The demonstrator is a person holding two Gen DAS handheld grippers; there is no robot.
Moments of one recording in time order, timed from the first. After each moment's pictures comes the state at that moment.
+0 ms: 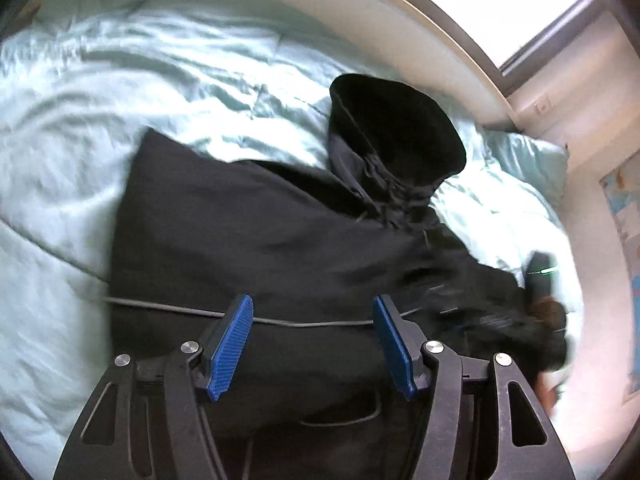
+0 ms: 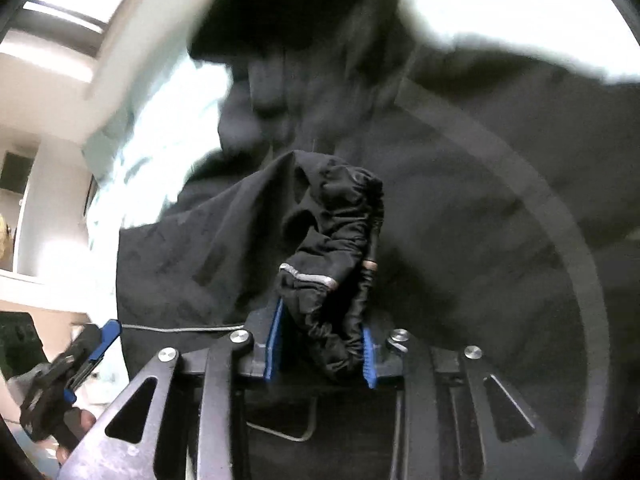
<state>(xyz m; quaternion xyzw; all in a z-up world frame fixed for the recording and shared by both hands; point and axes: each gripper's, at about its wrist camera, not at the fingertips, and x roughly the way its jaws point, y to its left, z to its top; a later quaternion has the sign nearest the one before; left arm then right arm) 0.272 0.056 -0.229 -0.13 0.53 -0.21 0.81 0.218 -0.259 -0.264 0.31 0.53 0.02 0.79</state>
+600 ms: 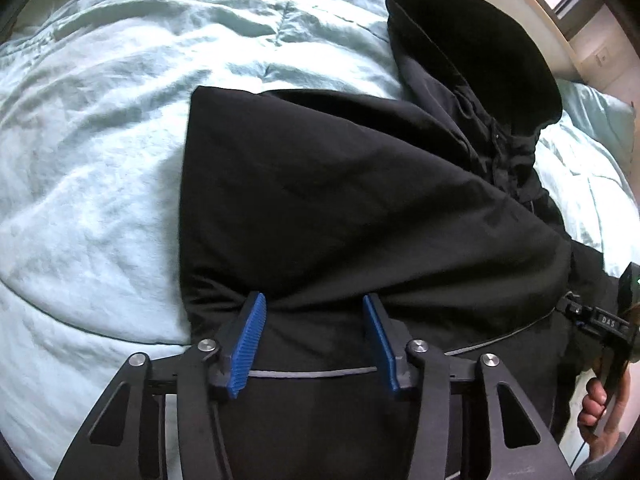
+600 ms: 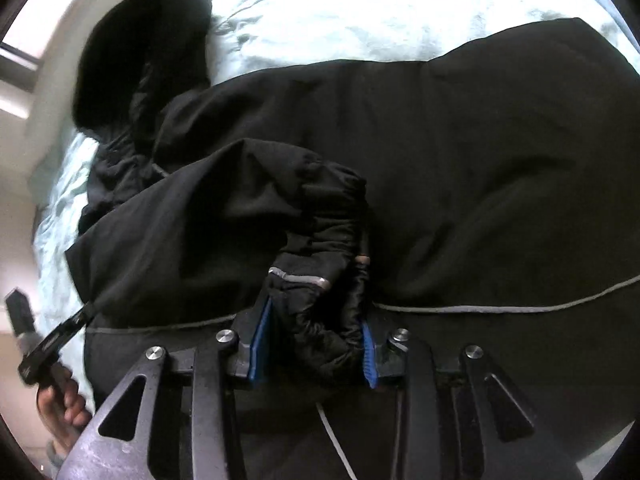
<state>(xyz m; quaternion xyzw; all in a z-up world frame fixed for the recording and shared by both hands) 0.333 0.029 -0.333 -0.05 0.60 -0.16 0.78 0.195 -0.387 -0.322 0.30 0.58 -0.05 0.76</state>
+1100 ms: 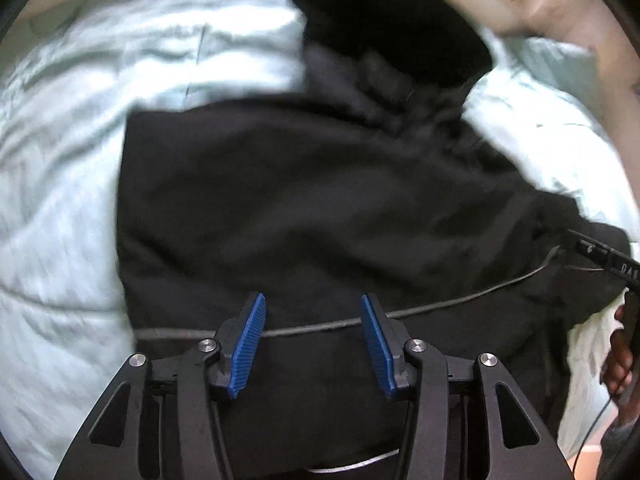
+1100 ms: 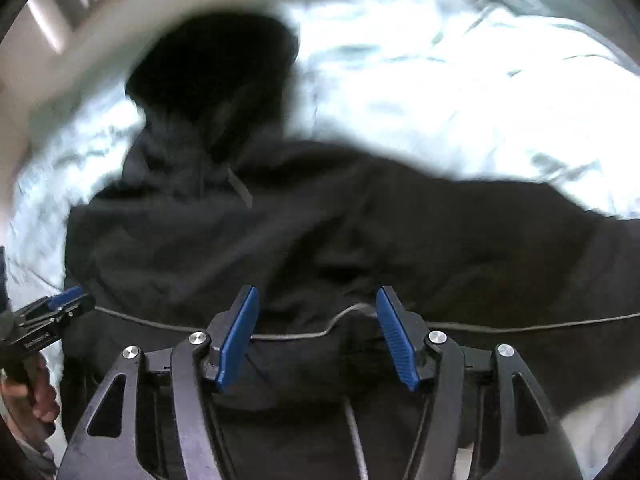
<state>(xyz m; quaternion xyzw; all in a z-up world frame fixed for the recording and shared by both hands) 0.289 -0.020 -0.314 0.01 0.59 -0.19 0.78 0.199 -0.327 -0.258 0.12 0.57 -0.08 0.81</state>
